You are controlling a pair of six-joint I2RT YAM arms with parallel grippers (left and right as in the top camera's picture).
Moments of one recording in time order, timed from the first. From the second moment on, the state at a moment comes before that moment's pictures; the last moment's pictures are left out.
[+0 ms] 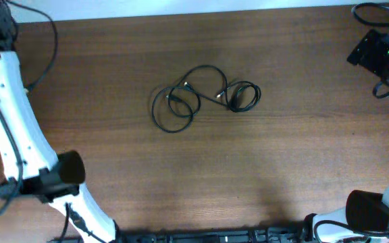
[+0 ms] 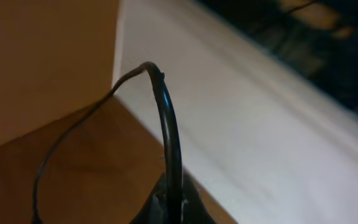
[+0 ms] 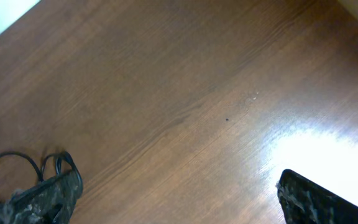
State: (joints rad) left arm 0.21 2.04 2.67 -1.05 -0.36 -0.49; right arm -0.20 1.65 2.15 -1.60 0.22 0.48
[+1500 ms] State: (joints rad) left arm 0.42 2.71 2.66 -1.21 0.22 -1.04; right arm -0.20 1.65 2.15 -1.60 0.22 0.48
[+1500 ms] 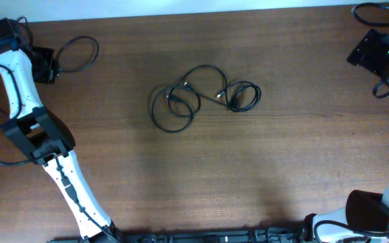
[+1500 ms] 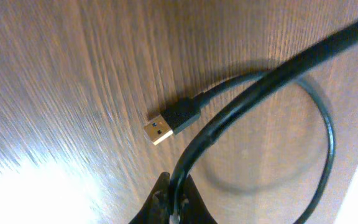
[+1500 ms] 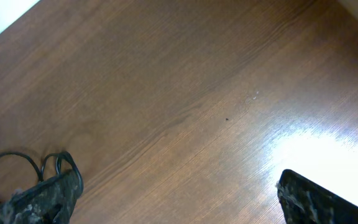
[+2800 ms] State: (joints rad) left arm -0.17 2.18 2.31 -1.66 0.16 0.06; right arm -0.20 1.65 2.15 -1.60 0.22 0.48
